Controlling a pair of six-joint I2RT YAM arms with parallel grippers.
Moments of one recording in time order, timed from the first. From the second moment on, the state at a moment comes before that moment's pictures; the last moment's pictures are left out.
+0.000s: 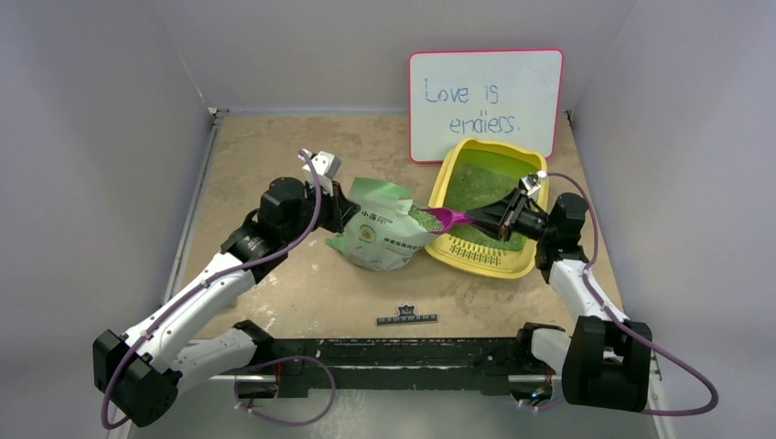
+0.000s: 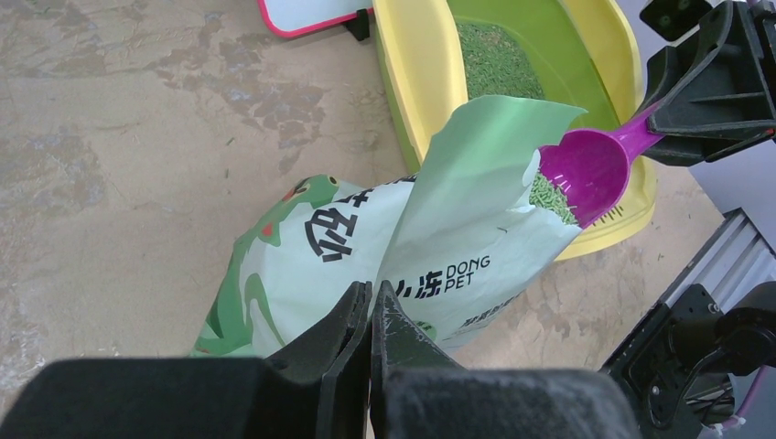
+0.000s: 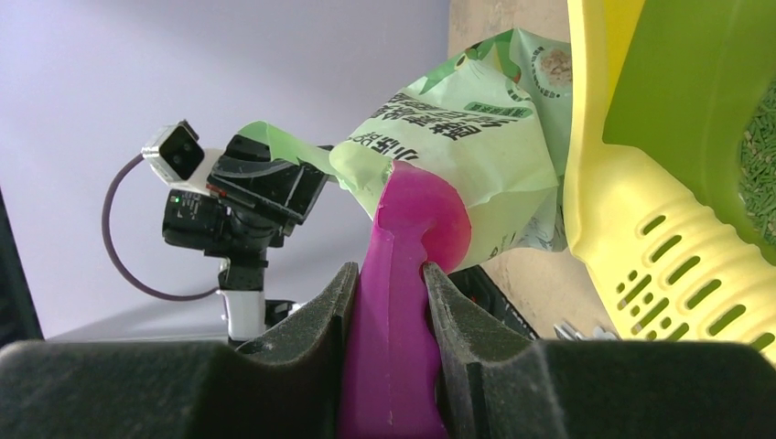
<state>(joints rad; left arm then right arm) -0.58 1.00 0.86 -0.17 0.13 -0.32 -0.13 1.10 0.48 0.39 -1.12 1.28</state>
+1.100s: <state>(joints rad) -0.58 1.02 0.86 -0.16 0.14 -0.31 -0.04 1.08 0.39 0.48 -0.96 1.43</state>
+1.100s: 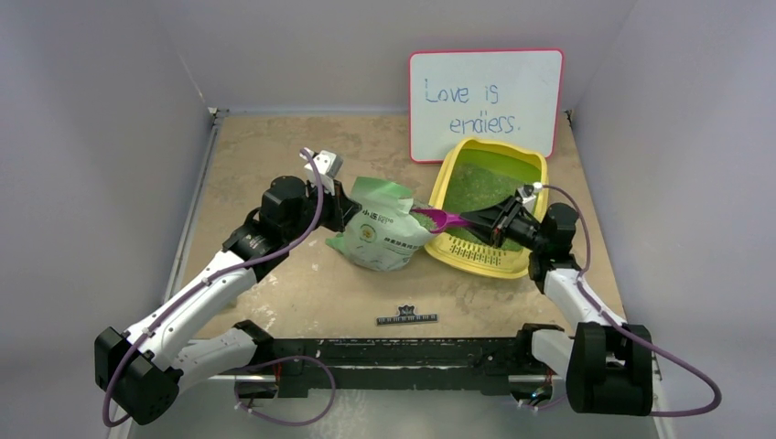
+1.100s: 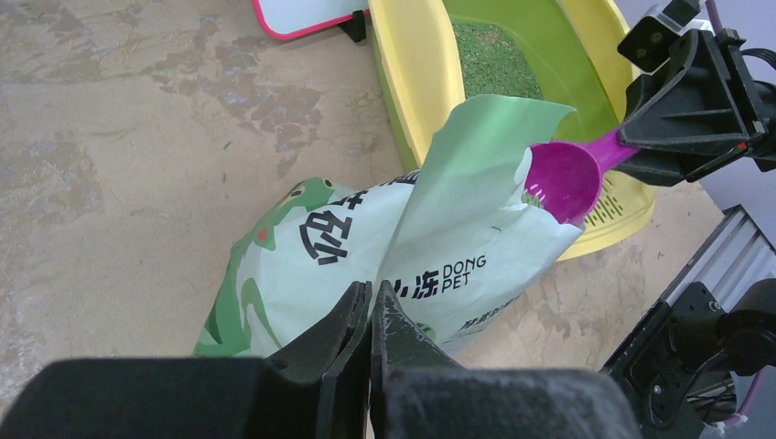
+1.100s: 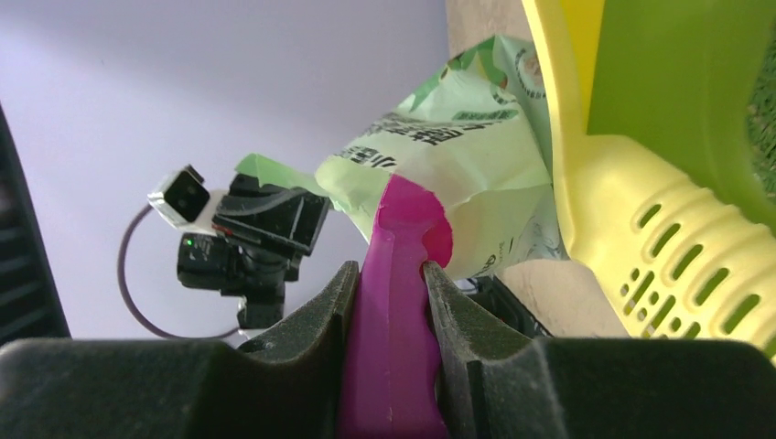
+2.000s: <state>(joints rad) -0.58 1.03 0.86 -0.15 0.14 -0.31 -0.16 0.99 0.38 0.48 -1.01 1.49</state>
